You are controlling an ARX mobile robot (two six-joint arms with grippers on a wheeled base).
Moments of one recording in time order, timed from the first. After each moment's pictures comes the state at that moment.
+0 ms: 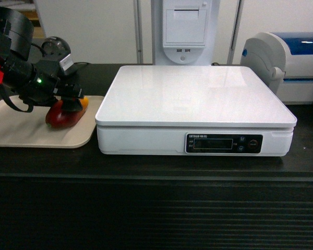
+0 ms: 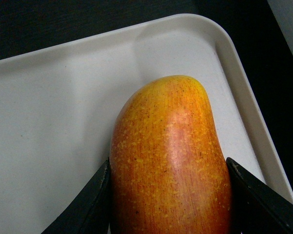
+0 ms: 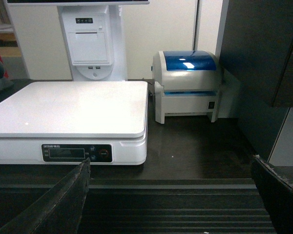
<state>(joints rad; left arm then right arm) 0.02 2.39 1.82 -0.28 0.18 0.24 0.00 0.01 0.01 0.00 0.00 0.00</state>
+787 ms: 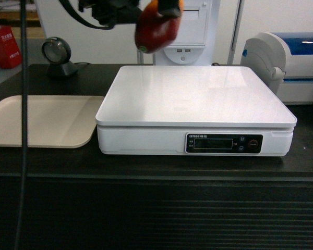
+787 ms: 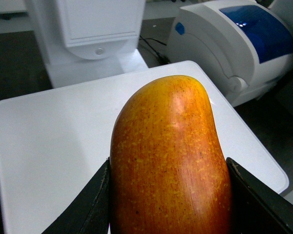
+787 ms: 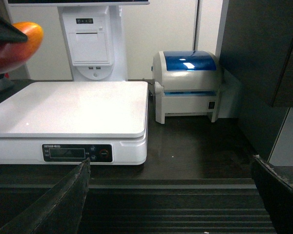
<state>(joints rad) -0.38 1.92 1.55 -0.05 0.17 -0.13 0.00 0.01 0.01 0.00 0.00 0.00</state>
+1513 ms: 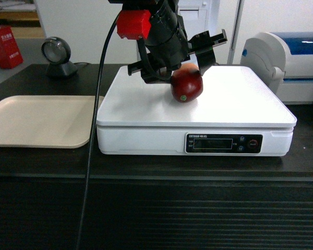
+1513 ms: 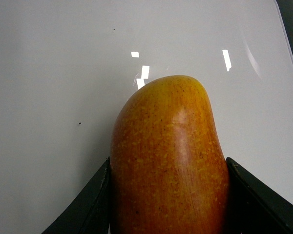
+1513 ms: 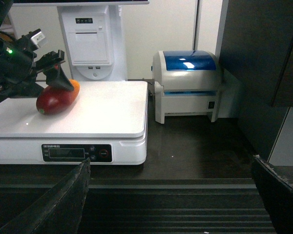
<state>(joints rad) -0.47 2.35 2.03 -0.41 0.03 -0.45 0.00 0.01 0.01 0.00 0.00 0.00</state>
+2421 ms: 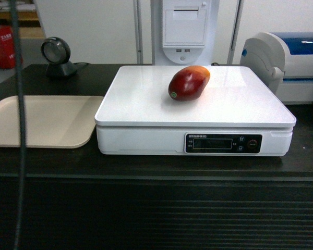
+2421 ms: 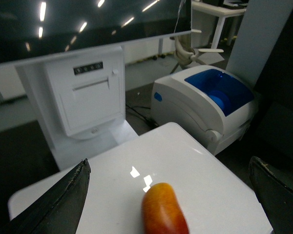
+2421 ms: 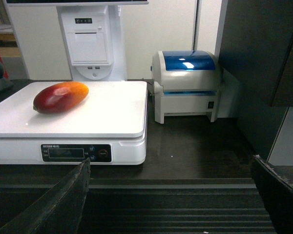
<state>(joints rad) -0.36 1.83 1.51 0.17 0.27 0.00 0.00 0.01 0.01 0.00 0.00 0.00</state>
